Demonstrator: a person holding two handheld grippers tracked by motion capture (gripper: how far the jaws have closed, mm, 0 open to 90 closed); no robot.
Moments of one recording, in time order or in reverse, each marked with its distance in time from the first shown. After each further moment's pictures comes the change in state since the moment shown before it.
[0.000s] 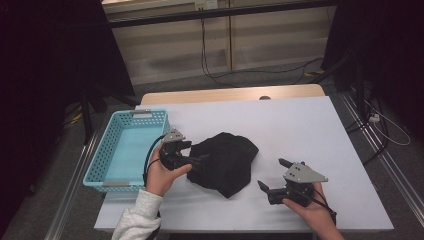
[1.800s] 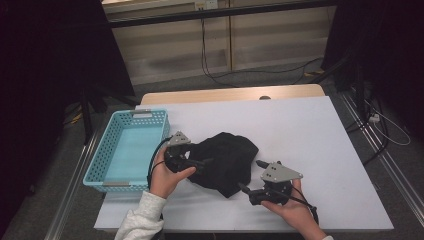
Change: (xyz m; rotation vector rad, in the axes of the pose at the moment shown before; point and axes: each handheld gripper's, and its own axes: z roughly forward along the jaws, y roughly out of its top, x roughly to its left) left arm -0.008 -0.003 0.009 0.021 -0.018 0.034; right arm 0.033 0.019 0.030 0.034 0.112 -0.053
